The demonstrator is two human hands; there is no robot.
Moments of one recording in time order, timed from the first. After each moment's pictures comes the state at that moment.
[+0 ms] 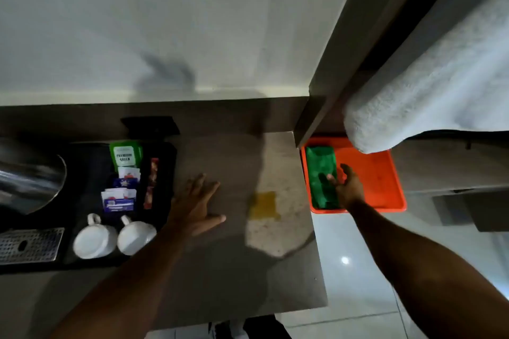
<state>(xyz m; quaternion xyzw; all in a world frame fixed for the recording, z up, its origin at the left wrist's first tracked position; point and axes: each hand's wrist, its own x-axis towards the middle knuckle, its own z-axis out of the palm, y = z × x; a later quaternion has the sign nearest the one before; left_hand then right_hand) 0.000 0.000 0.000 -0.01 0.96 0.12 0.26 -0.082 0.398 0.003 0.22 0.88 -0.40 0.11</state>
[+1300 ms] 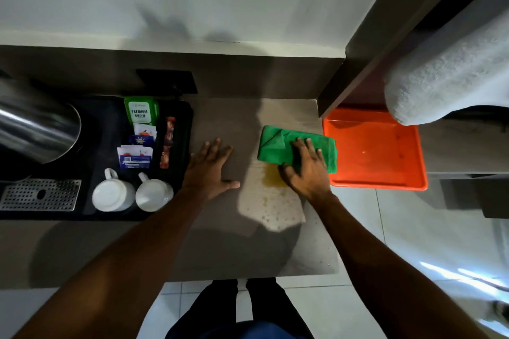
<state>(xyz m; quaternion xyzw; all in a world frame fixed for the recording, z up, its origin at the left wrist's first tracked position) 0.005 -0.011 -0.024 0.00 0.96 0.14 0.24 -0.034 0.271 -0.009 -0.07 0.96 -0.25 0.14</state>
